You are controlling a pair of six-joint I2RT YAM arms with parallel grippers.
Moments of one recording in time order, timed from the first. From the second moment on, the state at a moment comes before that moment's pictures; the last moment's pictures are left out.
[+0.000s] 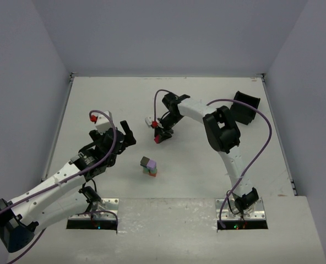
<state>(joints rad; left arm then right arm) -0.71 0.81 0.66 -0.45 -0.71 -0.72 0.56 2.37 1.79 -0.88 -0.90 -1.44</state>
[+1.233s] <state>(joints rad) -0.71 0.87 0.73 -0.25 -0.89 -0.72 0.56 1.53 1.21 -0.36 -0.36 -0.41</state>
